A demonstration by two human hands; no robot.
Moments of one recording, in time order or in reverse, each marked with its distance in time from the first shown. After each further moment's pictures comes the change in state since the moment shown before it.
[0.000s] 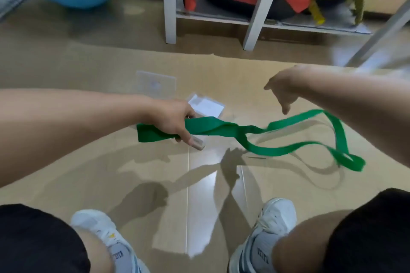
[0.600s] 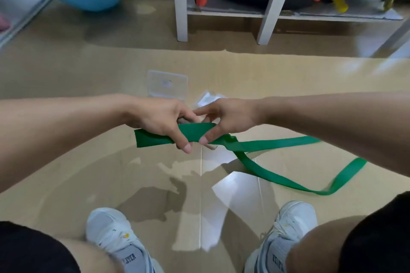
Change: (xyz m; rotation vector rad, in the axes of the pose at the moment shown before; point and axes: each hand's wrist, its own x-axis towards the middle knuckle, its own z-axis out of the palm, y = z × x) left_hand -0.031 -0.027 -0.008 -0.273 -0.126 0.069; right_hand -0.030 -0.111 -0.022 0.964 -0.010 -0.894
